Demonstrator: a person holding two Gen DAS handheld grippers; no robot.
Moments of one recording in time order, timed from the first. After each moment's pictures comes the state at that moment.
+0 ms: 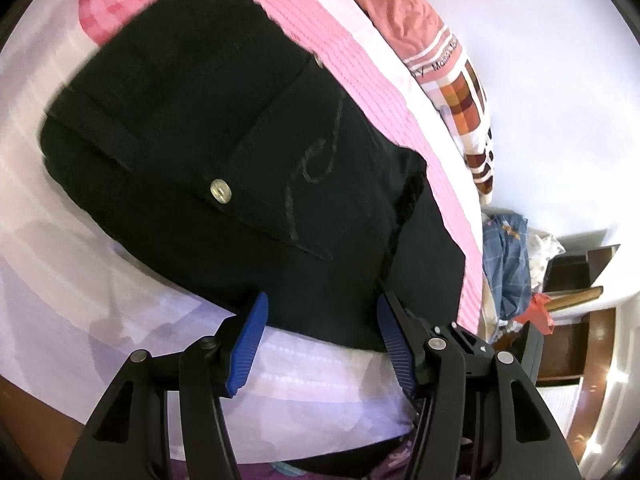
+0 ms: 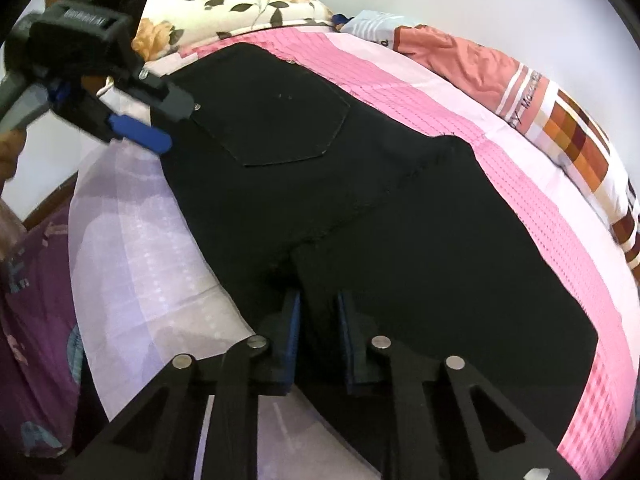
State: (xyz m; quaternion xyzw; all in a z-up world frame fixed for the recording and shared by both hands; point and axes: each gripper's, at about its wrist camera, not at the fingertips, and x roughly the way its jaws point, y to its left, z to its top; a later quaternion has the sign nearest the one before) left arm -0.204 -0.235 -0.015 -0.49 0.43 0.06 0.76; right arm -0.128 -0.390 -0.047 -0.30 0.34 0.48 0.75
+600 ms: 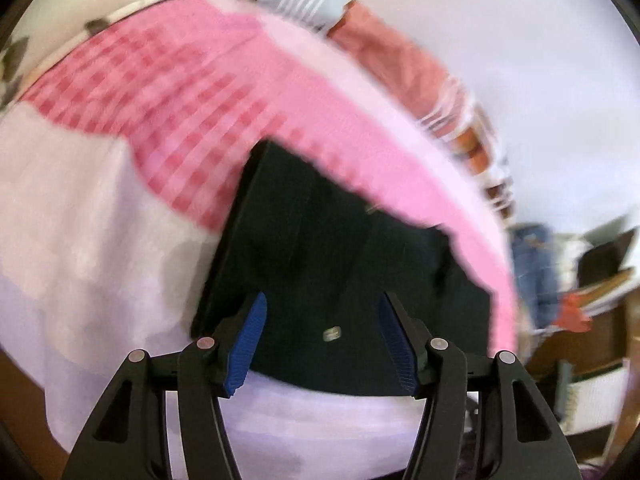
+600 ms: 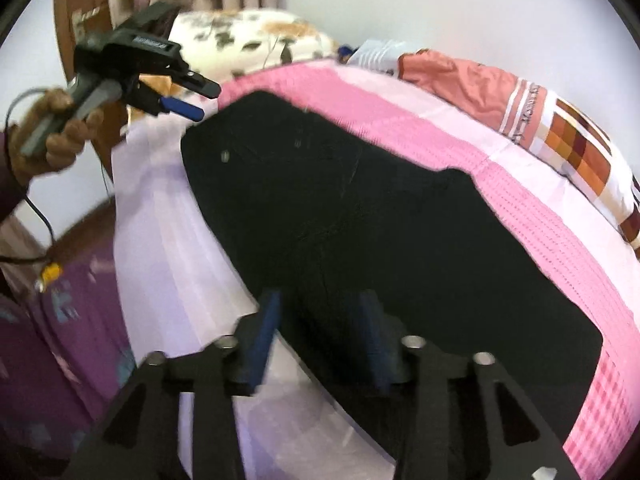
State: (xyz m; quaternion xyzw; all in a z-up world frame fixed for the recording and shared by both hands) left arm -0.224 -0.138 0.032 -0.42 0.39 0.08 0.82; right arm -0.132 -0.403 -0.008 -0.22 0.33 0.51 0.76
